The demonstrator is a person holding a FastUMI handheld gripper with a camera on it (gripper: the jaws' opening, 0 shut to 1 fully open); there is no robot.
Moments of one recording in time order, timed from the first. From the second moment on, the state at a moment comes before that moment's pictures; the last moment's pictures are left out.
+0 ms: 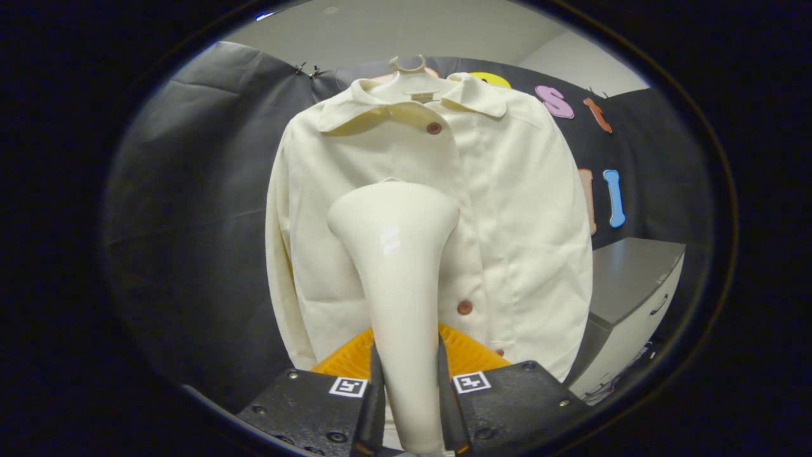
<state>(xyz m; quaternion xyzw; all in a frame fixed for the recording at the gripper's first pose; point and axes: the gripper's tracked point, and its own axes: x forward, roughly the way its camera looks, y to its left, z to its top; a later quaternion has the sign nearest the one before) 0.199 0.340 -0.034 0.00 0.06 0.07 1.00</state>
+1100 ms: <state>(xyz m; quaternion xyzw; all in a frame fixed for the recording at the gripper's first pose) 0.179 0.333 -0.187 -0.06 0.18 0.05 0.98</state>
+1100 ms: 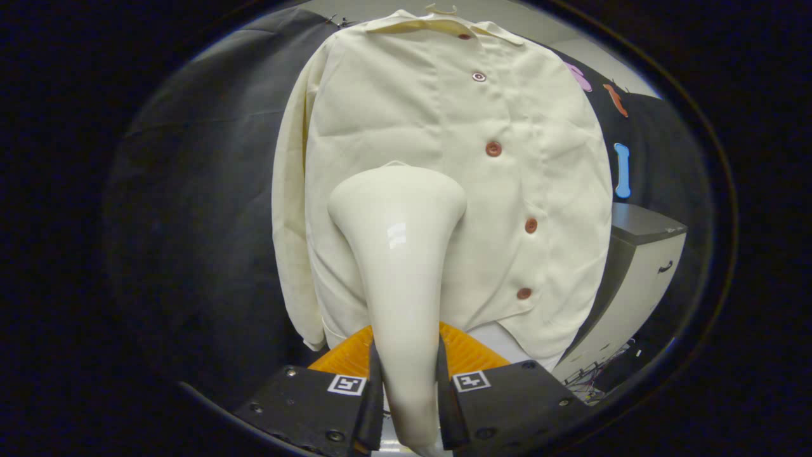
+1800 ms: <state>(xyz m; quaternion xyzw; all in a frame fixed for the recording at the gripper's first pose) 0.157 0.314 -0.265 -0.08 0.26 0.06 0.96</state>
